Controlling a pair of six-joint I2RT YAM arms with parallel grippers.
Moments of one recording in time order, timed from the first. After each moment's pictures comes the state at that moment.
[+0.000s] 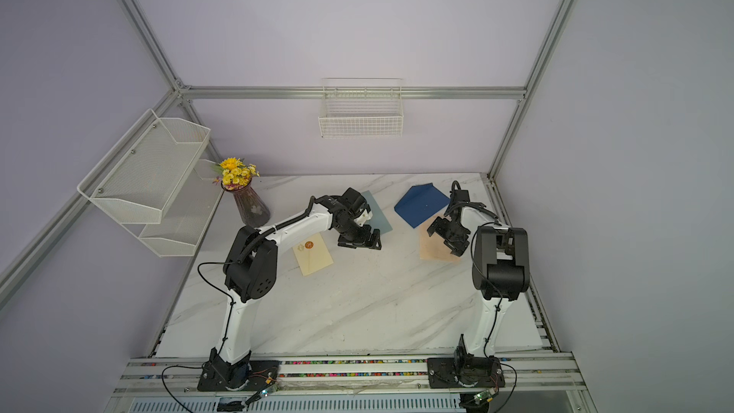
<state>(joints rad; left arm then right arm) -0.63 2.15 1.81 -0.88 0.33 -0.38 -0.07 1.91 1.29 -0.73 -0.17 0.66</state>
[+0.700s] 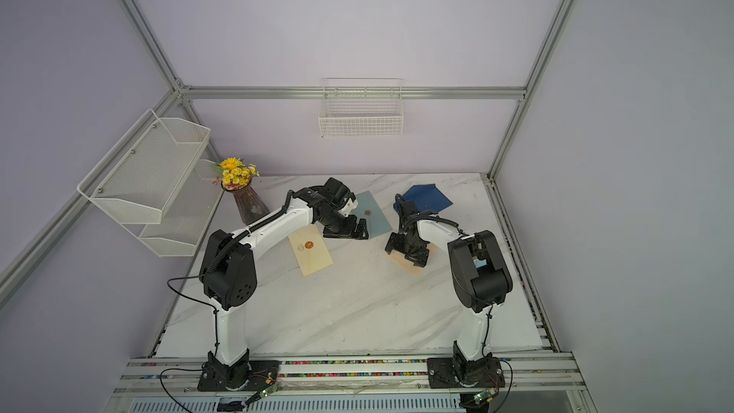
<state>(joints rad) -0.55 2.00 1.73 -0.90 0.29 -0.36 0.36 1.88 1.25 -0.75 -0.14 0.76</state>
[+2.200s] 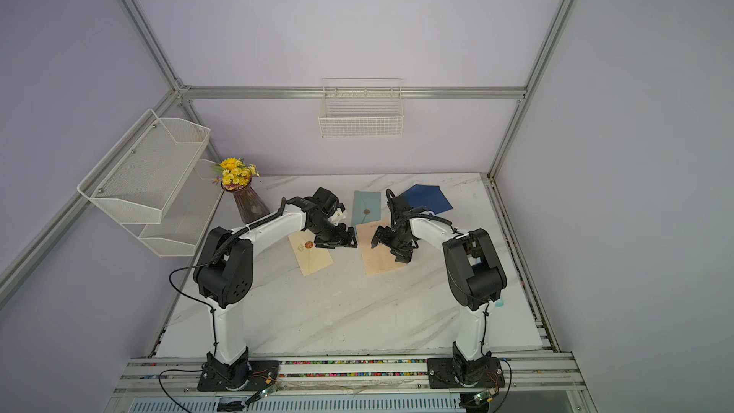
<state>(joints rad) -0.50 2.01 1.58 -0.81 0.37 -0.34 0.38 1.90 1.31 -0.71 -0.33 0.79</state>
